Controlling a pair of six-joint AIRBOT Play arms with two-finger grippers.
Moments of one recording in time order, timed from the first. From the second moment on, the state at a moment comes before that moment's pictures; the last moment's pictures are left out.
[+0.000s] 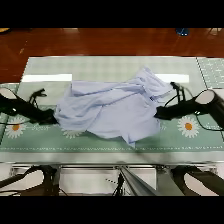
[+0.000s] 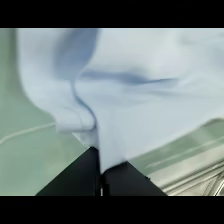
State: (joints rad) left arm 0.29 -1.27 0.89 1.08 -1.37 -1.18; right arm -0.01 -1.10 0.79 -1.04 1.10 1.33
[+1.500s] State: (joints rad) left arm 0.34 -0.69 1.87 1.19 -1.68 -1.43; right arm -0.01 -0.75 1.85 -1.40 1.64 1.63
